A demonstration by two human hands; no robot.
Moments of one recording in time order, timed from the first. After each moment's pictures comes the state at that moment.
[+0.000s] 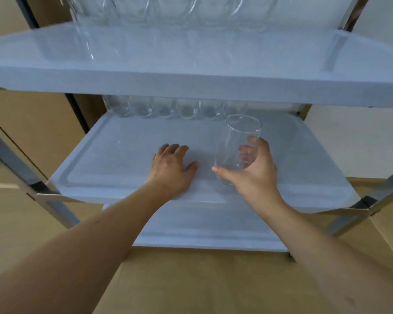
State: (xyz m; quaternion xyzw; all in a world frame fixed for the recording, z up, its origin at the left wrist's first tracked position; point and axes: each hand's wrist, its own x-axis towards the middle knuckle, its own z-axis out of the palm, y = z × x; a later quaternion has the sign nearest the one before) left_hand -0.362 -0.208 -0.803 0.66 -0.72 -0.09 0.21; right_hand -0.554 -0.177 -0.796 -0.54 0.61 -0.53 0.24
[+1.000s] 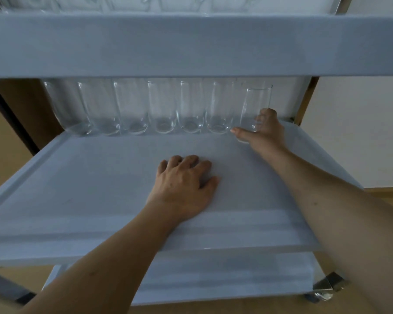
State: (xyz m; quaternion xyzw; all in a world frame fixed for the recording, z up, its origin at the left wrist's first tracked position) left_hand -0.425 -0.266 -0.828 0.58 -0.80 0.00 0.16; right_hand -0.653 -0.380 -0.817 -0.54 0.63 -0.53 0.18
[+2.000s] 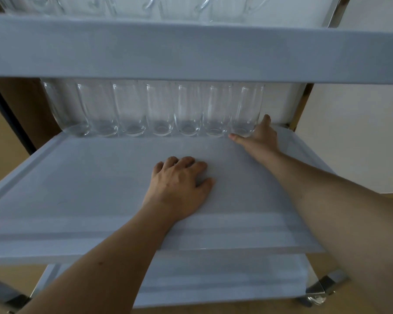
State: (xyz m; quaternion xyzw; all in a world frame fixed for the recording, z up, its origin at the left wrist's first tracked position) left_hand -0.426 -0.270 -0.828 0.59 -0.79 0.00 0.17; right_hand -0.654 -0.381 -0.809 -0.54 0.72 -0.40 0.14
